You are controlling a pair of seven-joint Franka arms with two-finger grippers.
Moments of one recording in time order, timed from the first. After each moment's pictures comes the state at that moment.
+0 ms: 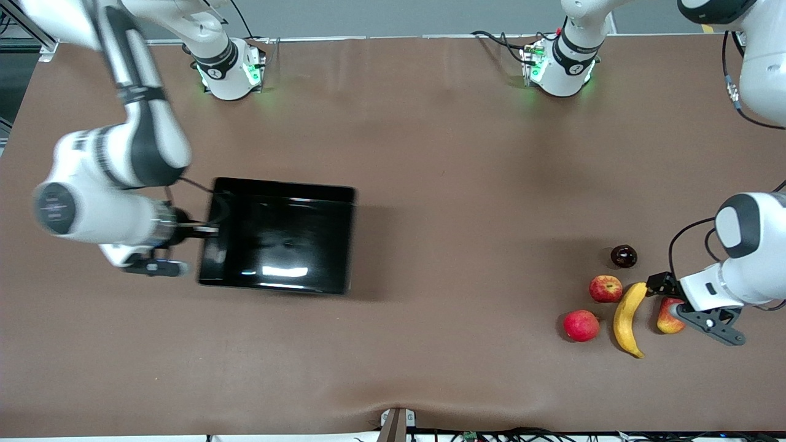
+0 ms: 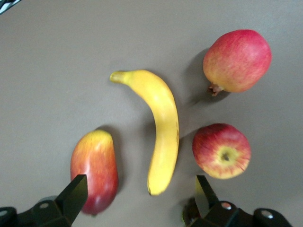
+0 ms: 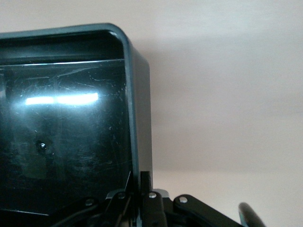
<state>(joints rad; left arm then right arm) 0.46 0.70 -0.46 -1.40 0.33 2.08 0.46 0.12 0.33 -0.09 -1.73 0.18 1.83 0.02</state>
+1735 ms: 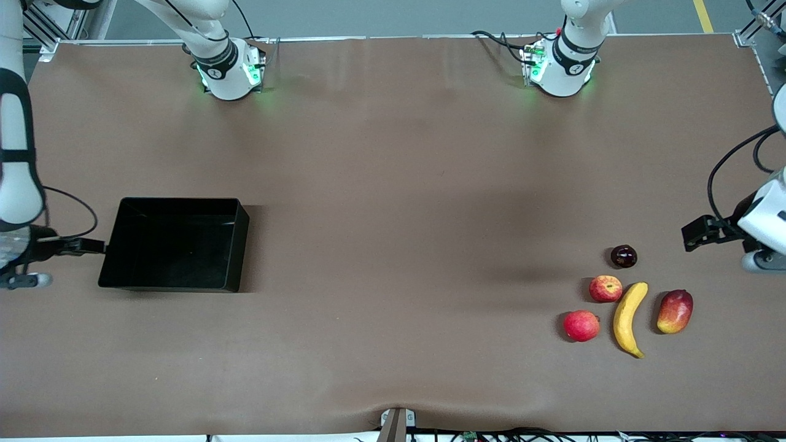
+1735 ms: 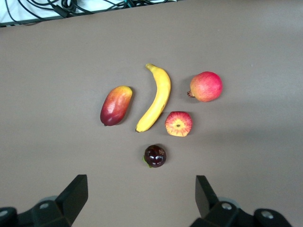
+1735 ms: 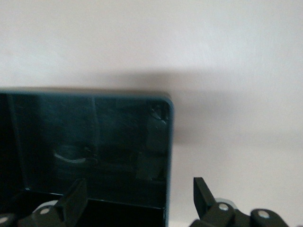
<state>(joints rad) 0.46 0.29 -0.55 -1.44 0.29 1.78 -0.04 -0.28 0.52 -0.05 -1.52 0.15 1.89 -0.42</state>
